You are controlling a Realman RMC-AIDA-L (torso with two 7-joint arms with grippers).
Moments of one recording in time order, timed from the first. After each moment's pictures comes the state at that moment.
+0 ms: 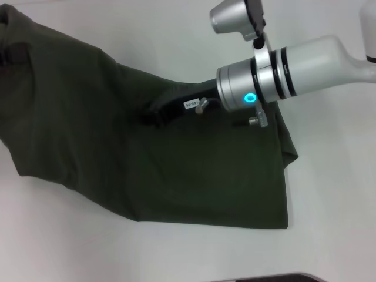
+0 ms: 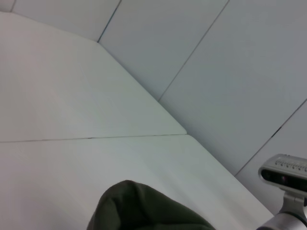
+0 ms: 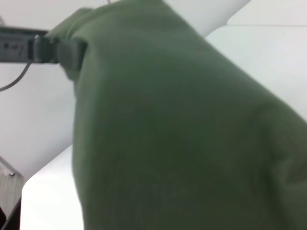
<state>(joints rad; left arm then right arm) -0.54 -2.04 0.38 1.12 2.16 1.91 -2.11 0.98 2.10 -0.71 -0.10 -2.10 -1.18 1.61</state>
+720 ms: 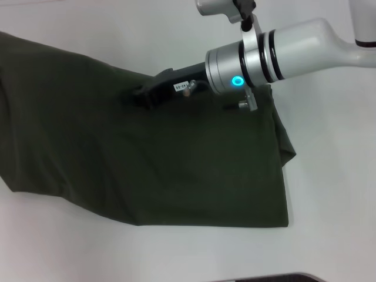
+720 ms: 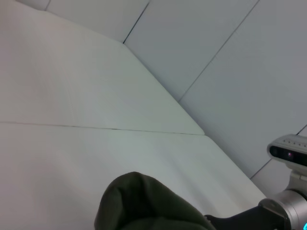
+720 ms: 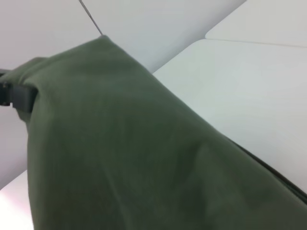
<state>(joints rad) -0.46 -2.03 0.31 1.15 2.17 1.96 -2.11 1.03 2.11 -0.71 -0.11 -2.10 -1.10 1.64</state>
